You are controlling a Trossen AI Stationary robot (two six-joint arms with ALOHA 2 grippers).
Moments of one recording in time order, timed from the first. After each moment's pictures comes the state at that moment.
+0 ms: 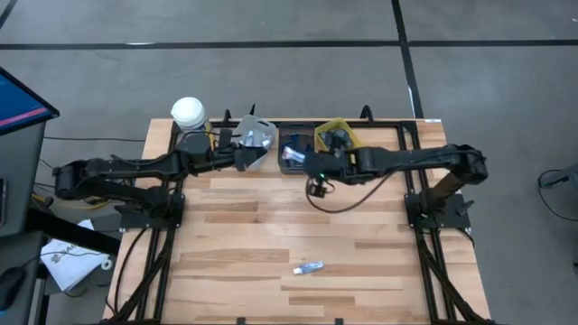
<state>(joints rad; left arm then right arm) 0.28 1.04 0.61 0.35 -0.05 -0.85 0.02 1.60 1.41 -0.77 0.56 0.03</state>
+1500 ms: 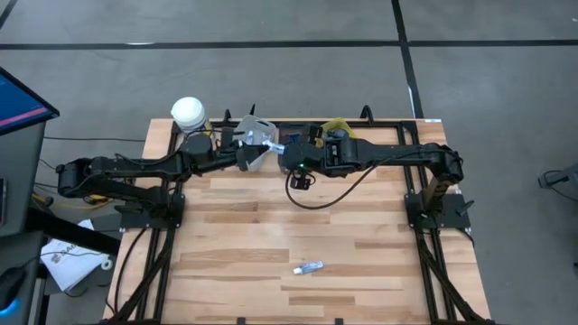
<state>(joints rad) 0.27 1.10 0.61 0.47 -0.07 -0.82 -0.01 1.81 1.78 -0.86 0.58 -0.15</state>
